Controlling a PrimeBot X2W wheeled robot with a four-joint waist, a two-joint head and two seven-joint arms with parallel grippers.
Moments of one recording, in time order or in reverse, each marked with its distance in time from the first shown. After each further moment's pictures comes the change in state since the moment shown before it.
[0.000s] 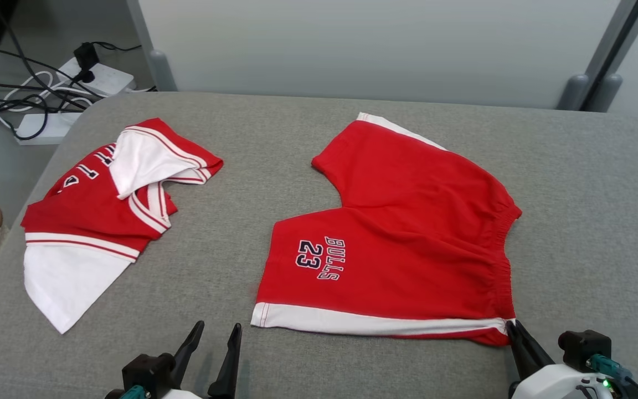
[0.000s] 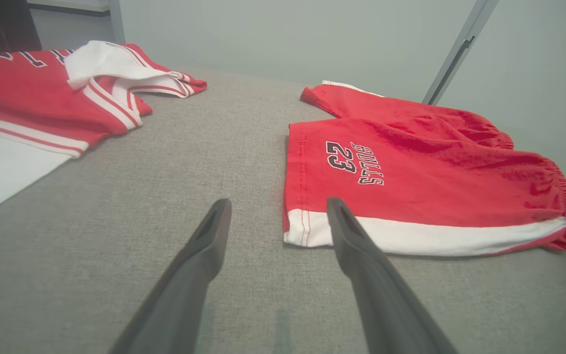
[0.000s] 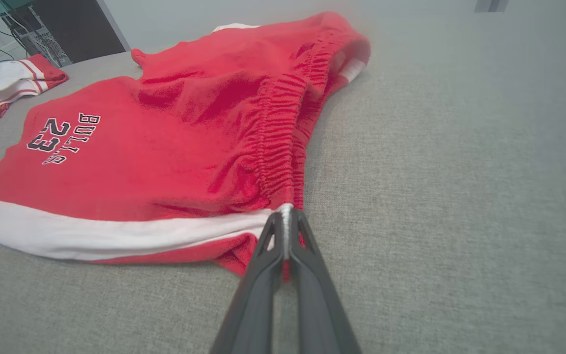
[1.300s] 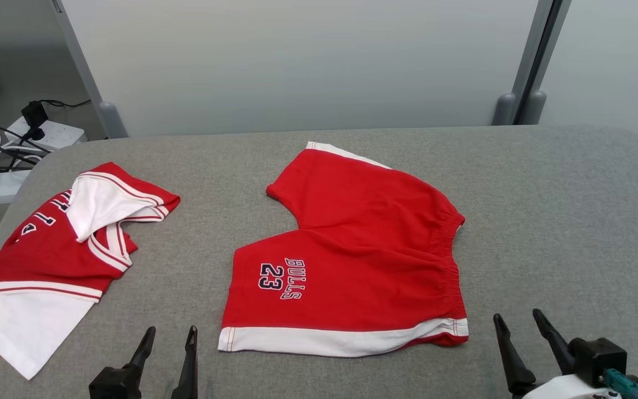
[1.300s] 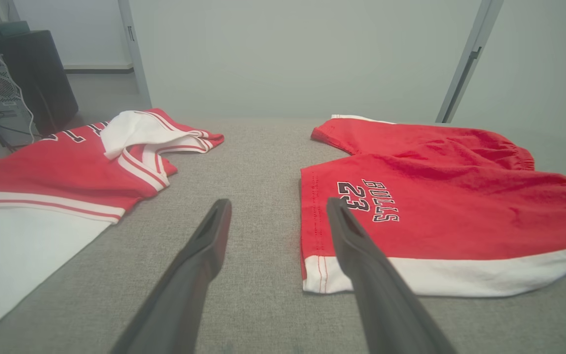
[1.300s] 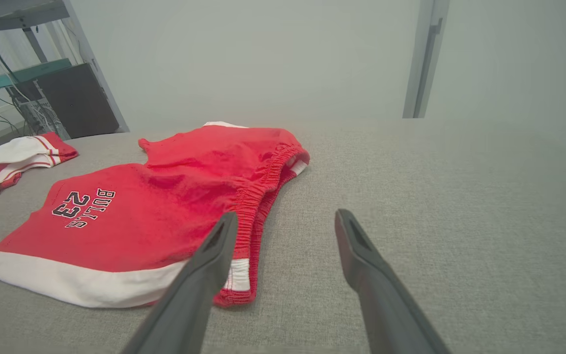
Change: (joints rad) left arm 0.063 -0.002 0.137 -0.074 0.122 0.080 0.000; right arm 0.133 0.006 -0.078 -0.299 -0.107 0.000 0.000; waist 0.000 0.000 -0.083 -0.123
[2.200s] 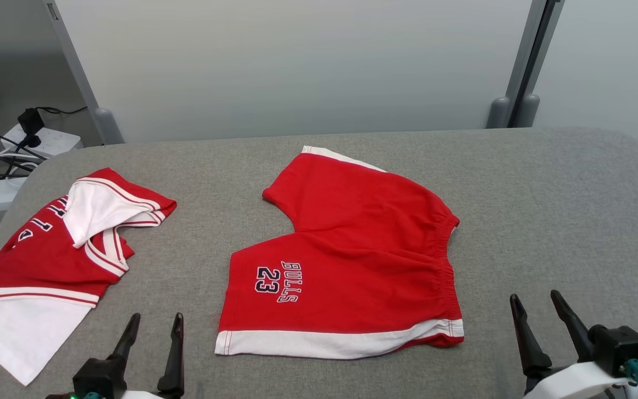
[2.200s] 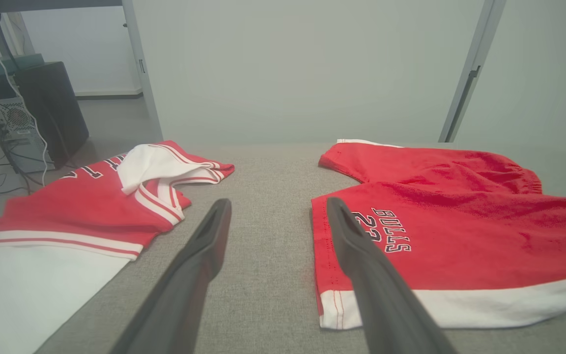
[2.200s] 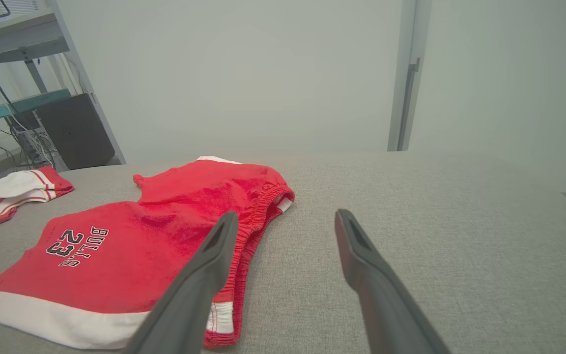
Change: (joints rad) left arm -0.019 0.000 0.069 -0.033 0.044 -0.036 0.000; right arm -0.014 -0.018 -0.022 -0.045 0.023 0.000 0.000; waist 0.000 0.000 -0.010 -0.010
